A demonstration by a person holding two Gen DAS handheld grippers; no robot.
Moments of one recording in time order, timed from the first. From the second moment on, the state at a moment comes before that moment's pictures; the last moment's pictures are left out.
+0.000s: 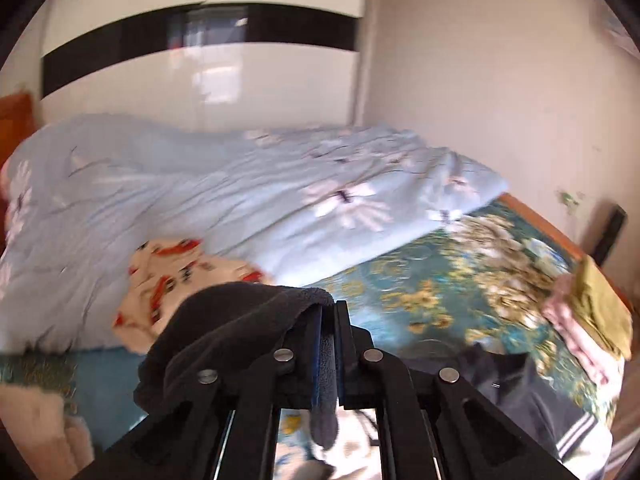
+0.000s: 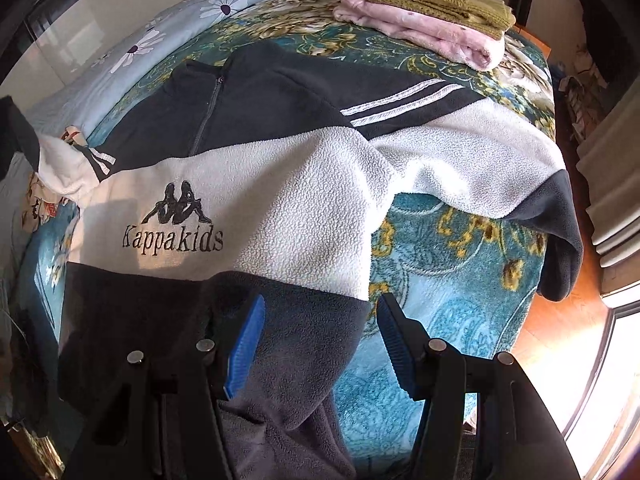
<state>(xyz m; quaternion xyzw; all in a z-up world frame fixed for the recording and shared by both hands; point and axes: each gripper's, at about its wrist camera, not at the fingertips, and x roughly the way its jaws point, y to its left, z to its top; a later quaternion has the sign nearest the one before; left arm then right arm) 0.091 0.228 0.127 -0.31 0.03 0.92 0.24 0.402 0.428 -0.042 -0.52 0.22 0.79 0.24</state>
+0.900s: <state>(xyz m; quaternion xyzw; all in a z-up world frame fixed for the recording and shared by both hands) 0.159 0.252 -0.033 -0.55 0.15 0.78 0.24 0.288 0.470 -0.010 -0.43 0.26 0.85 0.12</state>
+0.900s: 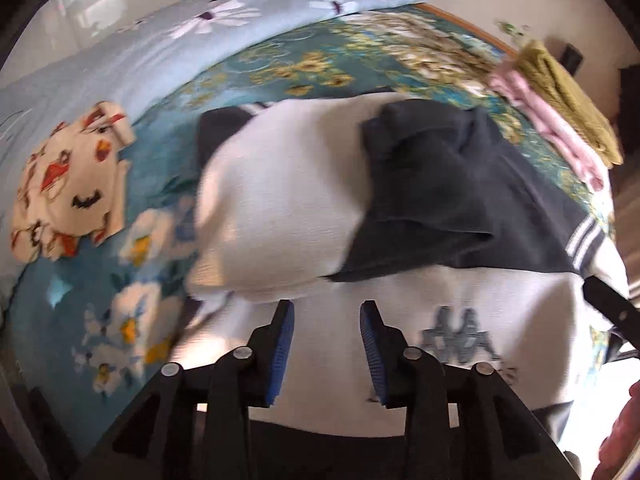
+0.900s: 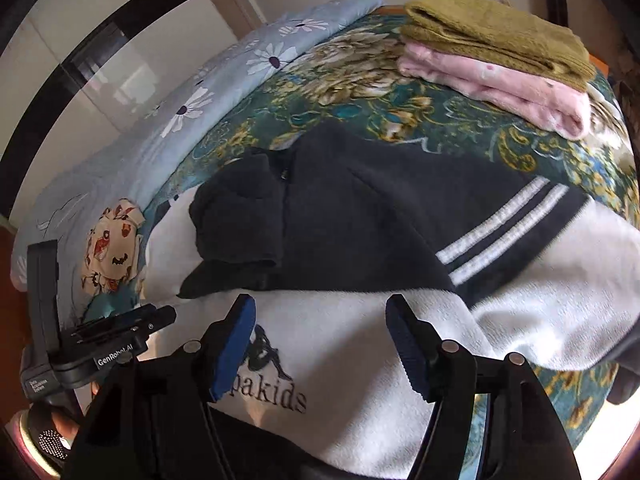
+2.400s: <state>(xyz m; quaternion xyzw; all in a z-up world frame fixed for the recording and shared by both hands) 0.160 0.148 -0.068 -0.64 0.02 0.76 0.13 0.296 0.564 -0.059 -0.35 0.52 0.77 0.14</state>
